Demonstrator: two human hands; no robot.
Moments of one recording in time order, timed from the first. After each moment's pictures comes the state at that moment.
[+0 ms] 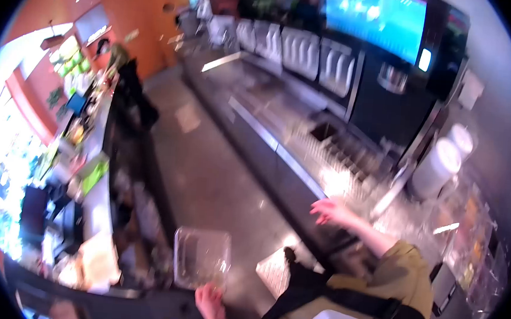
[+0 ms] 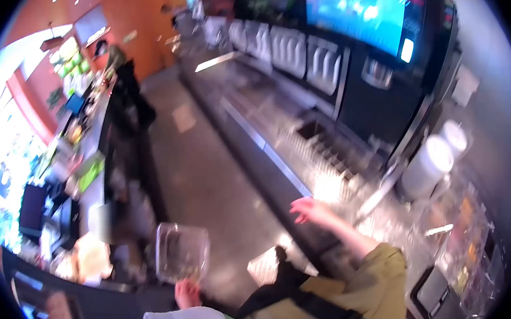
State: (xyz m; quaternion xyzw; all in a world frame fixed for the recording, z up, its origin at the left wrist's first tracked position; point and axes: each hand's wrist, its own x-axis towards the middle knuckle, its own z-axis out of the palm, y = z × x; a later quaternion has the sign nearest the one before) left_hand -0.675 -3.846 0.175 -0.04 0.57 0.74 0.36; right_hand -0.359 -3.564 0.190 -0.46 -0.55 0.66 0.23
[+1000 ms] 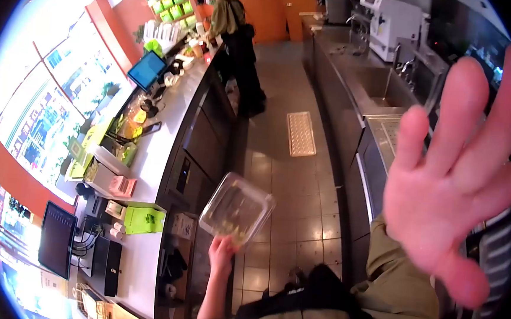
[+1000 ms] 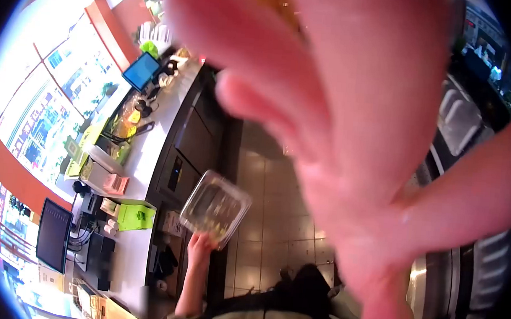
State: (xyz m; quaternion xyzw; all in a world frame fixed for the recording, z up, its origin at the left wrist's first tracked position) left_hand -1.278 -3.160 0.191 0.00 0.59 0.76 0.27; right_hand -1.043 -2.866 0.477 0.27 -0.72 0.31 0.56
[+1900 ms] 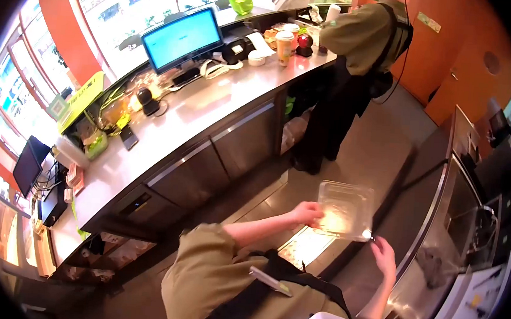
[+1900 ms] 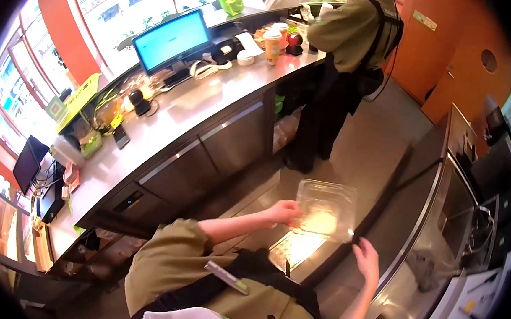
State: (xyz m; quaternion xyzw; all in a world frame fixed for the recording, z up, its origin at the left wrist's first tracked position) left_hand -1.913 -2.322 0.151 0.04 0.58 0.70 0.42; right_hand -1.747 -2.046 0.164 -0.17 -0.89 0.43 0.00
